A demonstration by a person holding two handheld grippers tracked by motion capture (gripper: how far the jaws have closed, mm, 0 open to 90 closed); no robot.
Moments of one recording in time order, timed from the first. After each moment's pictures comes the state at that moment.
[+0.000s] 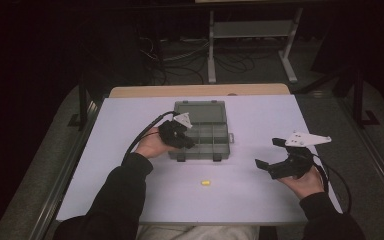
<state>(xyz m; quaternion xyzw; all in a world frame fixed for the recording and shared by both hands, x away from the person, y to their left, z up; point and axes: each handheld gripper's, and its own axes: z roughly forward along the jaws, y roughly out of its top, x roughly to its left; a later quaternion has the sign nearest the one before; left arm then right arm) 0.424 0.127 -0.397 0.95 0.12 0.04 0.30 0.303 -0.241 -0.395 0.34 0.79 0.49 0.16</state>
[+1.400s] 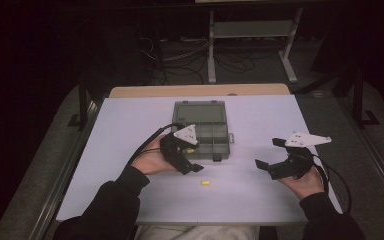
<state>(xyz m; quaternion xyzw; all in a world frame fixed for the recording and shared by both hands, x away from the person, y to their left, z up) 0.346 0.109 -0.360 0.94 0.06 0.03 0.33 0.302 -0.241 -0.395 0.34 0.79 0.49 0.16</state>
